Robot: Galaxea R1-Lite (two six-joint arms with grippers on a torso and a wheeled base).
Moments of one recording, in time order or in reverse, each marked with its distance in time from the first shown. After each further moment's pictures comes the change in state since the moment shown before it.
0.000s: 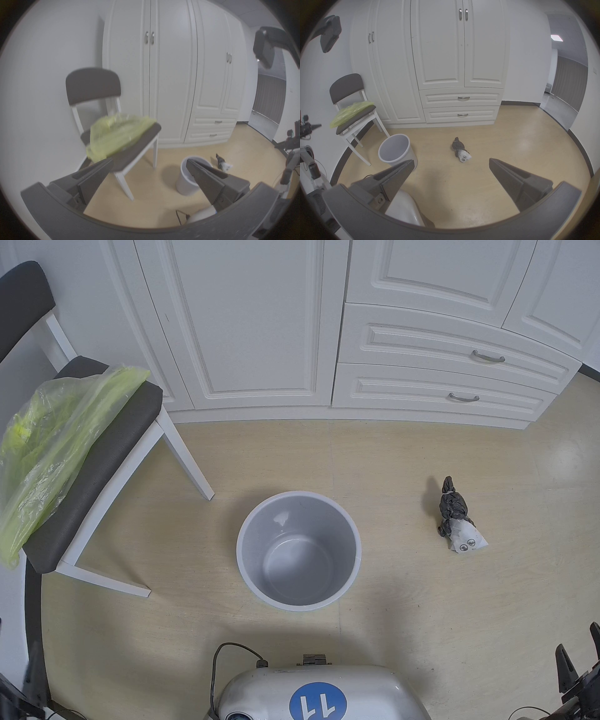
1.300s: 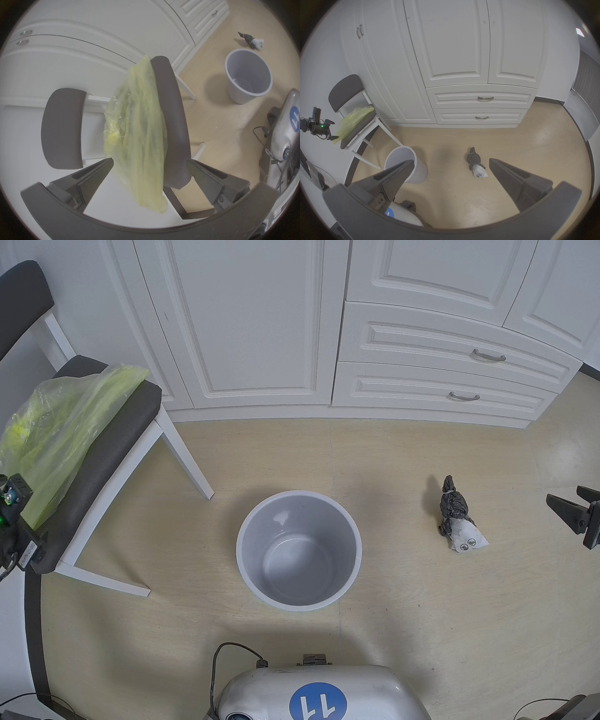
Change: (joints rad) left arm -0.172 1.075 -0.660 0.124 0.667 0.821; right arm -0.009 0.974 -0.606 -0.203 0.178 -0.044
